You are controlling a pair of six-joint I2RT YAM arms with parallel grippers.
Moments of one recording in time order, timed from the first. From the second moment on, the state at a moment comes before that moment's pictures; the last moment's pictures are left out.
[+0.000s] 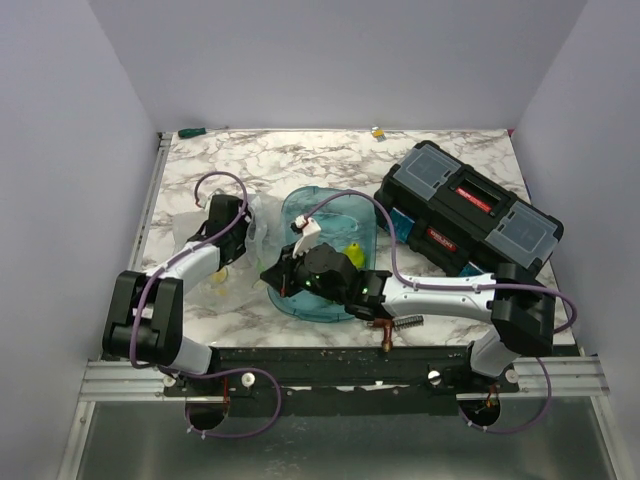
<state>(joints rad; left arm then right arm) -0.17 1.44 0.70 -0.03 0.01 -0.84 1.23 1.62 1.05 0.30 0.20 0.66</state>
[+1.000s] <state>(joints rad) -0.27 1.37 0.68 -0.17 0.01 -0.87 1.22 1.58 1.03 0.30 0.21 0.66</state>
